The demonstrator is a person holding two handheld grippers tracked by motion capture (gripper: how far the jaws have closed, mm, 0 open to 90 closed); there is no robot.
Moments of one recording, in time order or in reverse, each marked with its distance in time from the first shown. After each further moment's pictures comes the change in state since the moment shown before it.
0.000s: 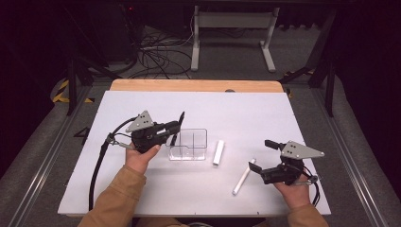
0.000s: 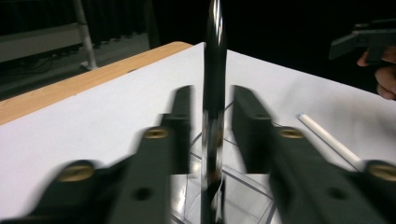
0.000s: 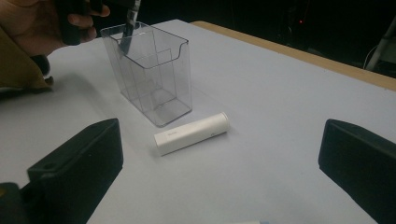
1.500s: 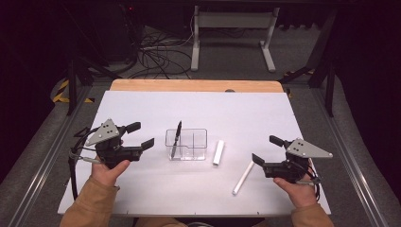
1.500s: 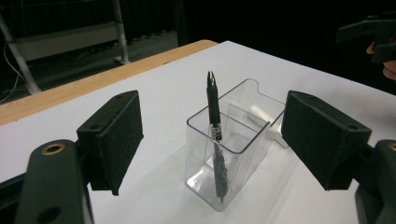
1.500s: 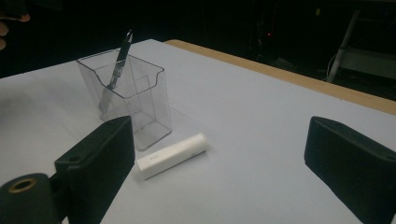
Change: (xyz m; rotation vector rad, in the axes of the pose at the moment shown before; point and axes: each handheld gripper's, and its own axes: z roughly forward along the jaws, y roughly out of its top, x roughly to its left) left arm -0.011 -0.002 -0.091 0.003 0.110 -0.031; right arm 0.004 0.015 -0.011 -0.056 -0.117 0.031
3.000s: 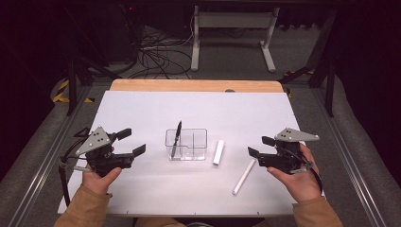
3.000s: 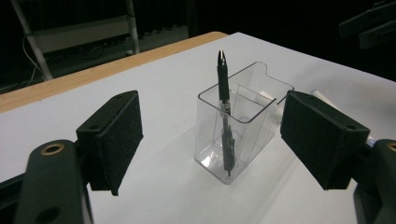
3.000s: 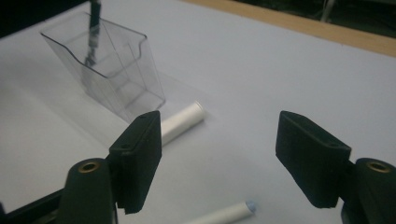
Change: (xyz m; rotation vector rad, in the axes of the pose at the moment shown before) left arm -0.001 -0.015 -0.022 0.020 0.049 0.001; right arm 0.008 0.031 0.017 0.284 -0.070 0.101
